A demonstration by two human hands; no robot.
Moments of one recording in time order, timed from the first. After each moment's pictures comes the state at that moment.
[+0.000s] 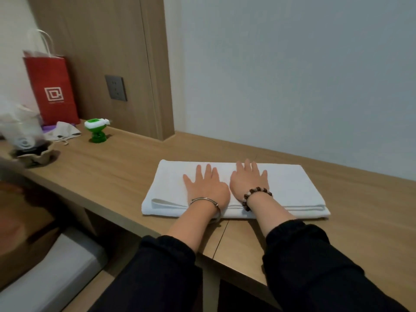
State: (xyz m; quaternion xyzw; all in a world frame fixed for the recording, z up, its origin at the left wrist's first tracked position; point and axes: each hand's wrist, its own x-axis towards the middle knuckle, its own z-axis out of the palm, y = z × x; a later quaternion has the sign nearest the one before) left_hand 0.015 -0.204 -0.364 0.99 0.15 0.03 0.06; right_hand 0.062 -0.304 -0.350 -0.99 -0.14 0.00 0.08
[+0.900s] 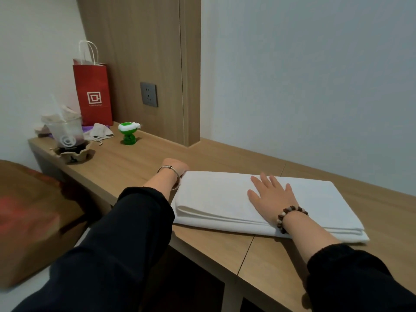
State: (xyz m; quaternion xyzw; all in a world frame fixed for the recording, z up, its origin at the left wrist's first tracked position) left_hand 0.045 -0.033 -0.338 0.83 0.36 0.11 0.42; right_hand 0.077 -0.312 -0.371 -0.96 -0.26 -0.02 0.06
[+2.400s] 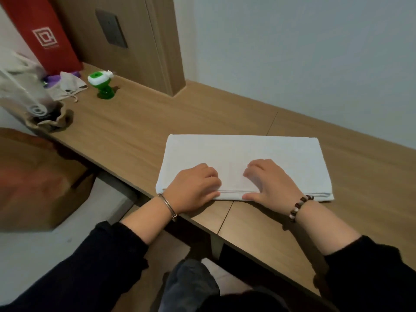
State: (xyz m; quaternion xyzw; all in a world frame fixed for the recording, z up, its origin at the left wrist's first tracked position) left_hand -0.062 -0.145 -0.331 0.97 -0.20 0.10 0.12; right_hand 0.032 -0.369 -0.336 -0.90 -0.41 0.05 0.11
